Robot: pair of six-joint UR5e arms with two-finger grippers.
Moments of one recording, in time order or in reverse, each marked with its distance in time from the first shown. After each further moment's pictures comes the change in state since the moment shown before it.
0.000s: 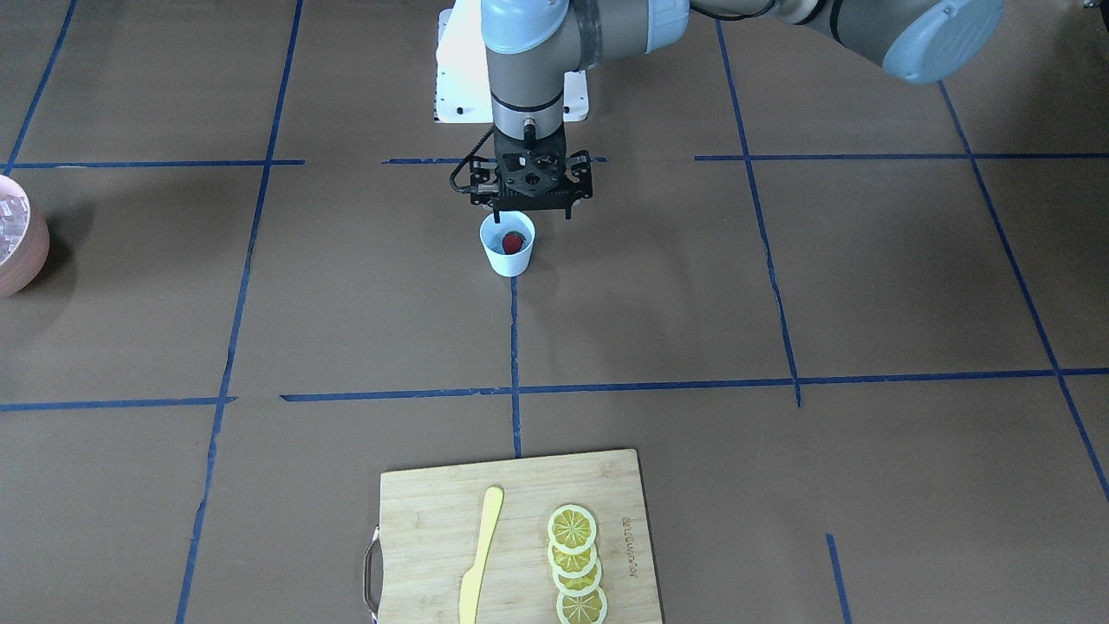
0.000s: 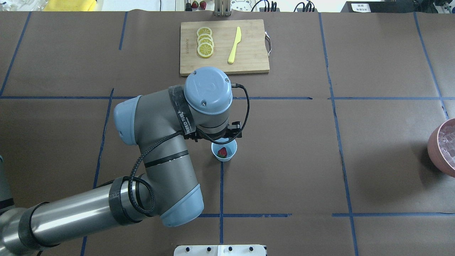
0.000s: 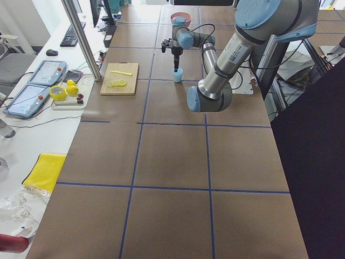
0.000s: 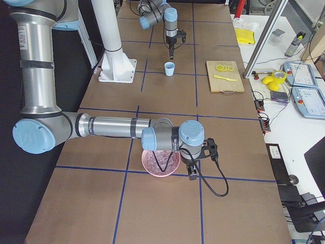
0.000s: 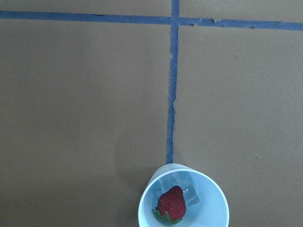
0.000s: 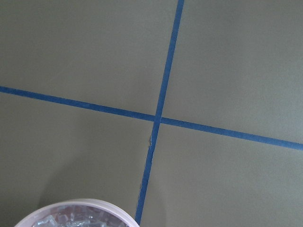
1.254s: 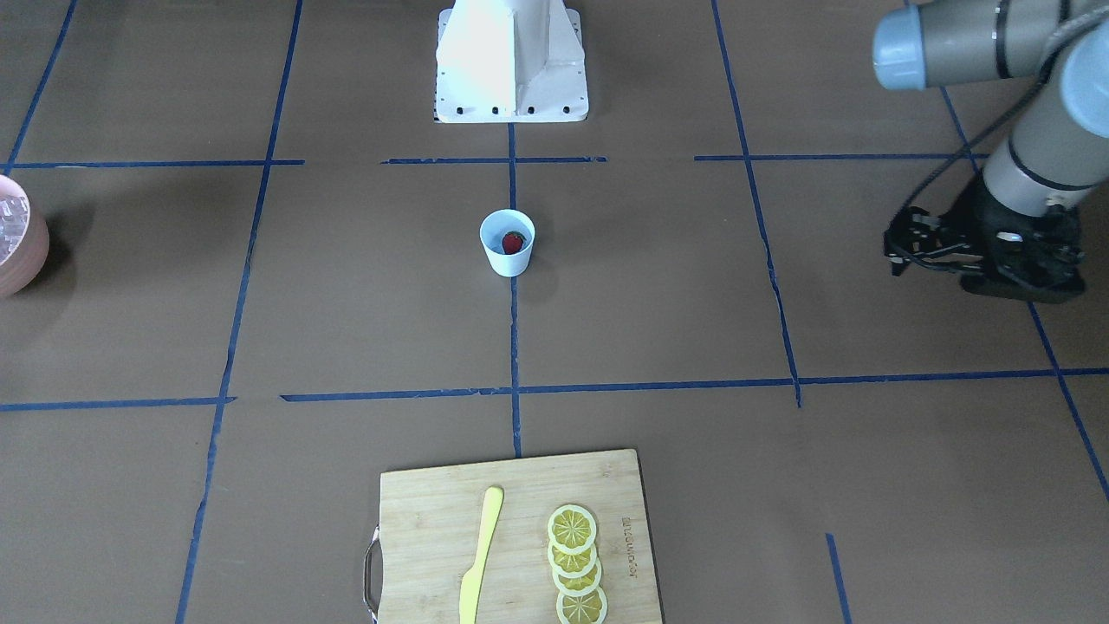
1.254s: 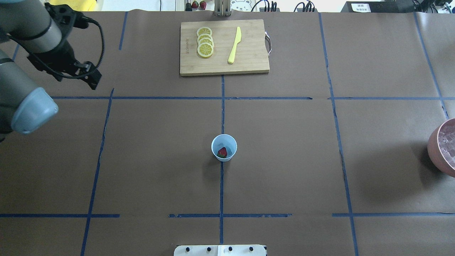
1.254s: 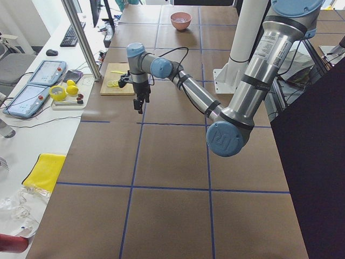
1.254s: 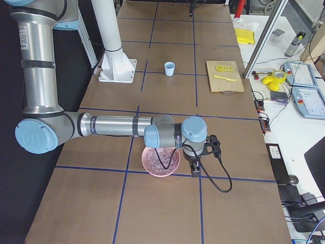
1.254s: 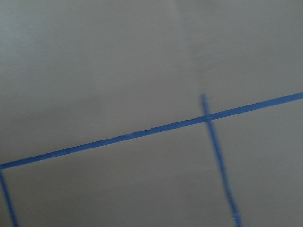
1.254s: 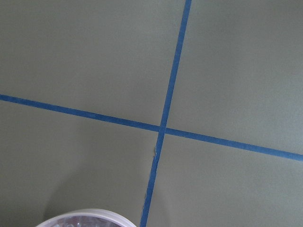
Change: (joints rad) left arm -0.671 0.481 -0.084 0.069 -0.337 0.992; right arm -0.006 0.022 0.005 0.002 -0.001 0.013
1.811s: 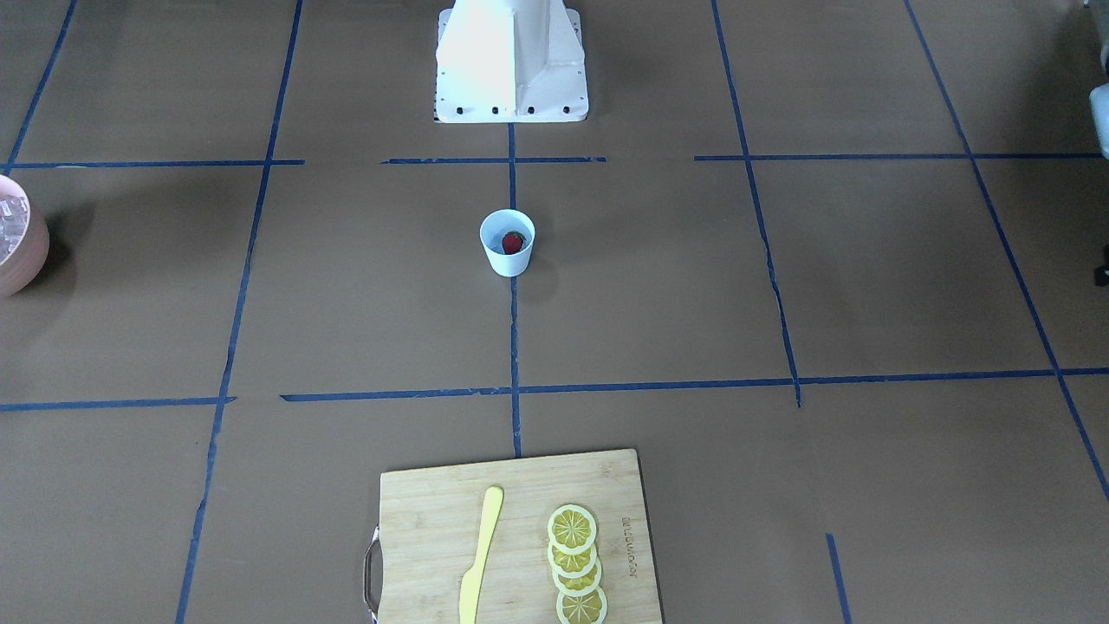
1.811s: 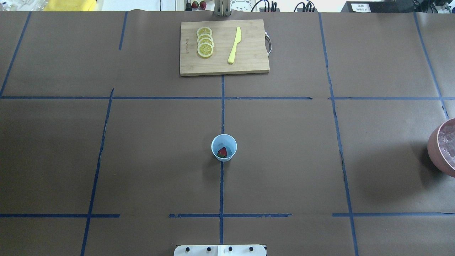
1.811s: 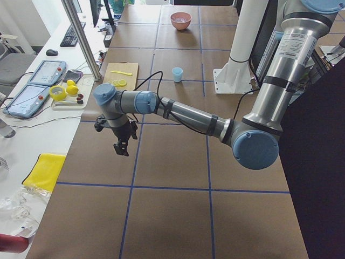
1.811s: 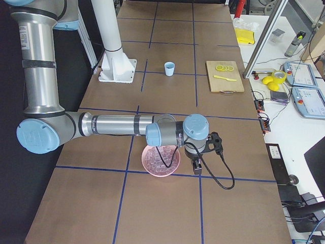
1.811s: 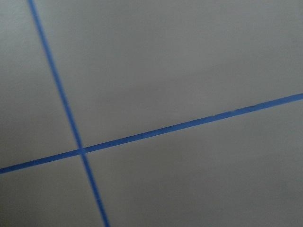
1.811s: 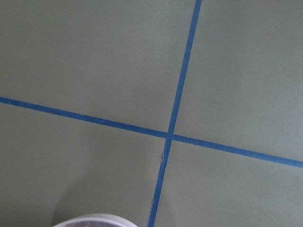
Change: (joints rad) left arm -0.306 0.063 0.303 -0.034 -0.137 0.428; right arm 0.000 0.008 0.002 0.001 0.018 0.000
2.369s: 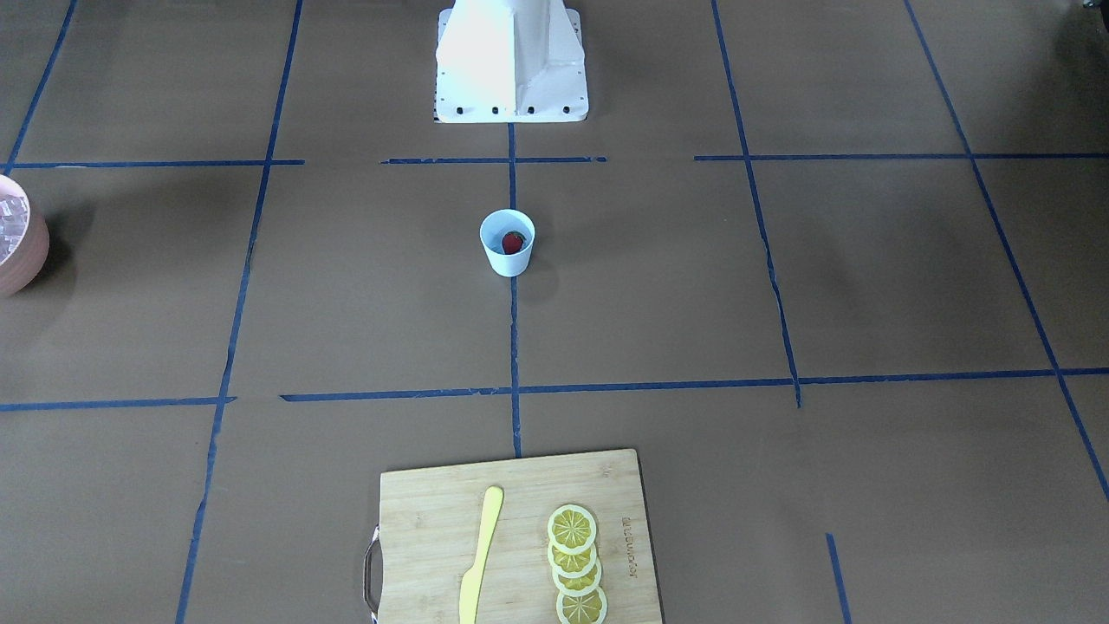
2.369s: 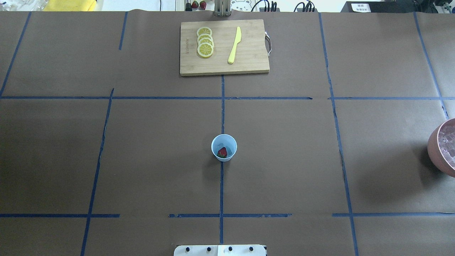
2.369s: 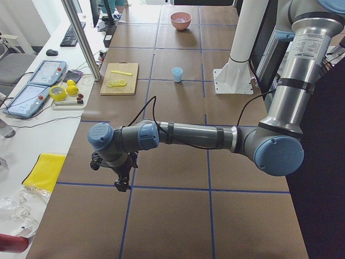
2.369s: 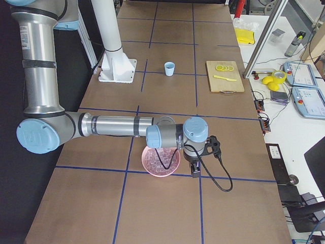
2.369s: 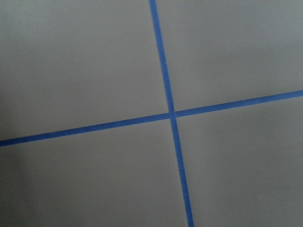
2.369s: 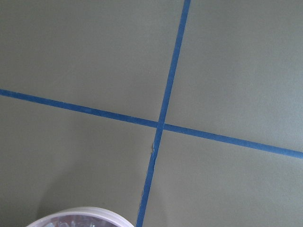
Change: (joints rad) left arm -0.109 0.069 0.103 -0.071 -0.052 0.061; right arm -0.019 -0.011 -0.021 -0.001 -0.042 -0.002
